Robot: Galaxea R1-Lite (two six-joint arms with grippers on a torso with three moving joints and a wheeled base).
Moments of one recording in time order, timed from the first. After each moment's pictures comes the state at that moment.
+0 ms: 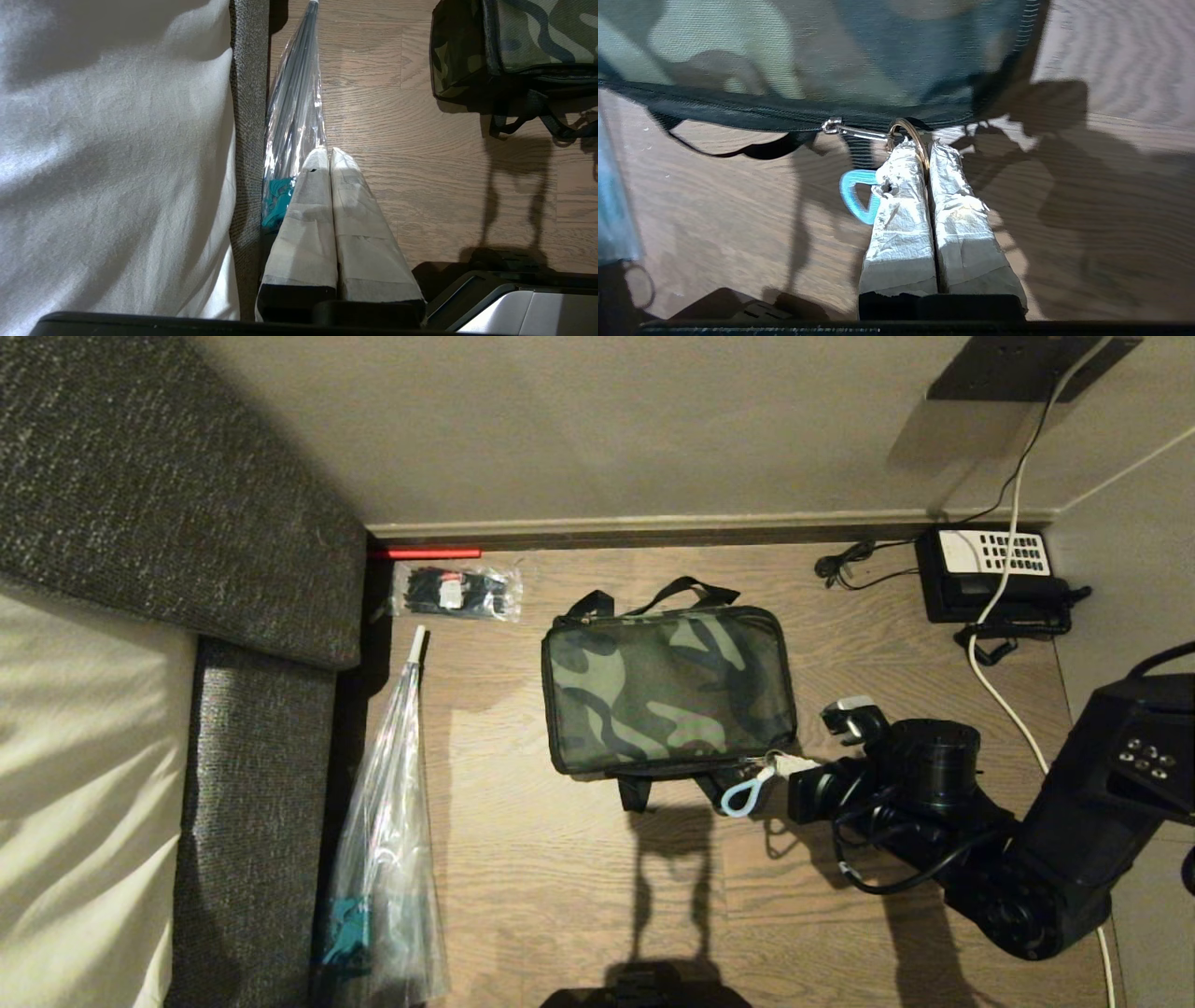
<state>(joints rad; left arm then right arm) 0.00 0.00 0.00 0.01 0.01 -0.01 0.33 2.13 -0.56 -1.28 0.00 0.05</state>
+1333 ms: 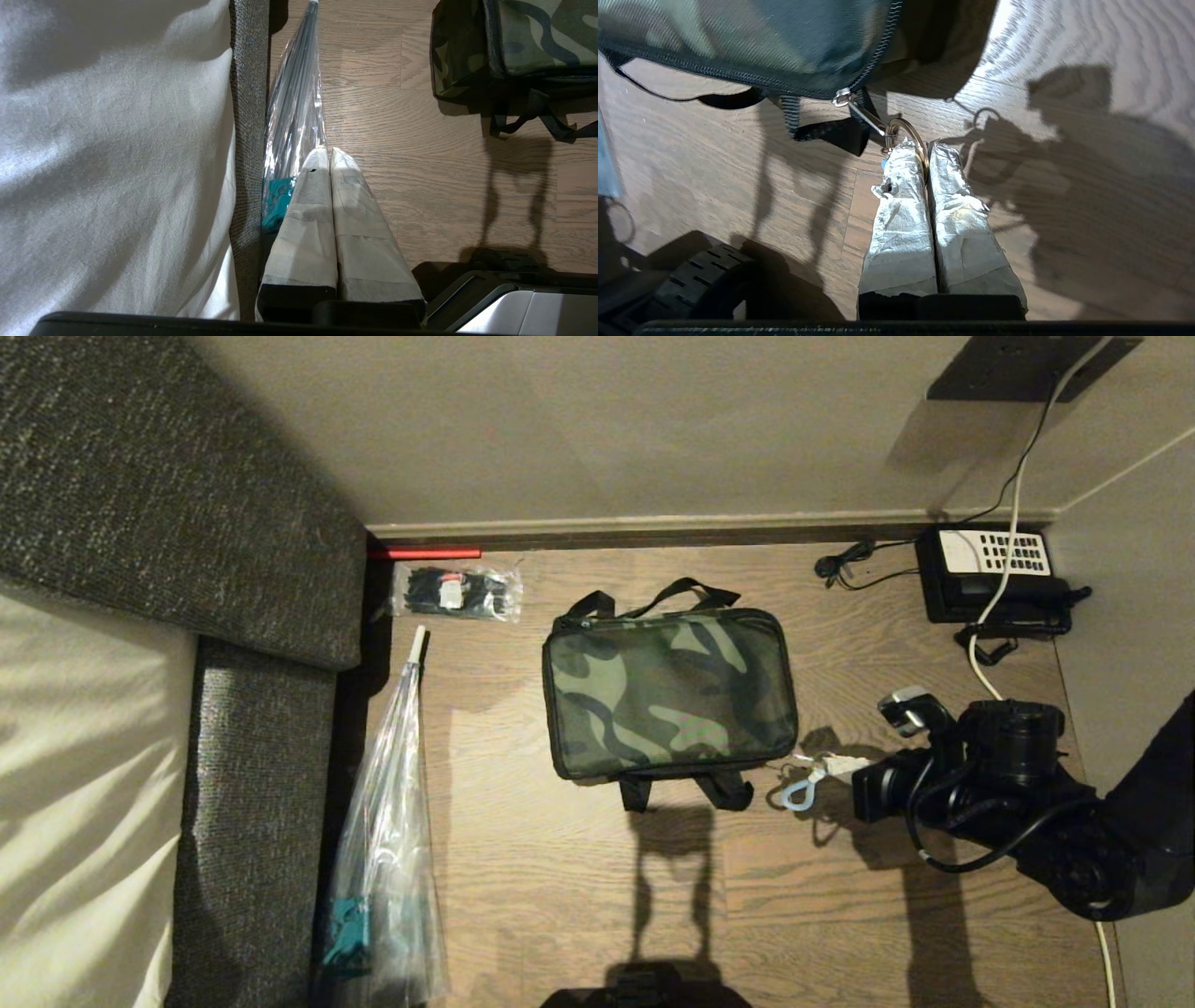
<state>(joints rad) 0.00 0.00 0.00 0.01 0.01 -0.01 0.09 2.03 -0.57 -1.07 0.27 -0.11</state>
